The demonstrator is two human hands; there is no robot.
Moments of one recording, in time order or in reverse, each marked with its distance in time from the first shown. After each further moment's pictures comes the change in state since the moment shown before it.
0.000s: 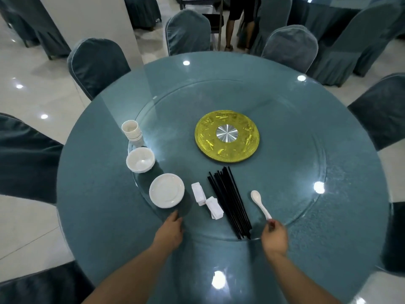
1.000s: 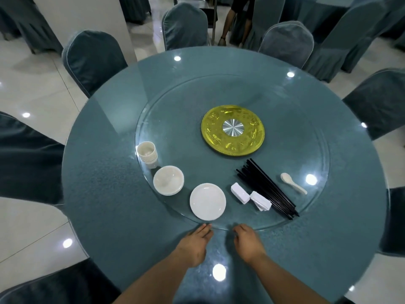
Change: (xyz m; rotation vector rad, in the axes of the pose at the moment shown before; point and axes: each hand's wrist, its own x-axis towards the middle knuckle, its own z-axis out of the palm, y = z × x) left_hand -0.022 -0.019 0.034 0.288 -0.259 0.434; right_hand -0.106 -0.040 0.057 -0.653 -0.495 -0.526
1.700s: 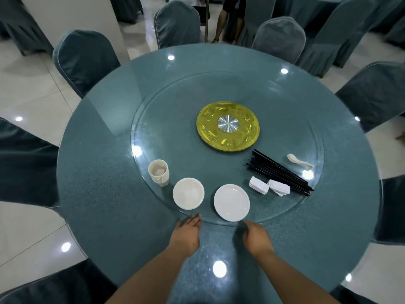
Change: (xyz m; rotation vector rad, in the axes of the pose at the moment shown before) left_hand -0.010 -0.008 -0.012 0.013 0.060 -0.188; right_hand -0.012 0.022 0.001 0.075 0.056 0.268
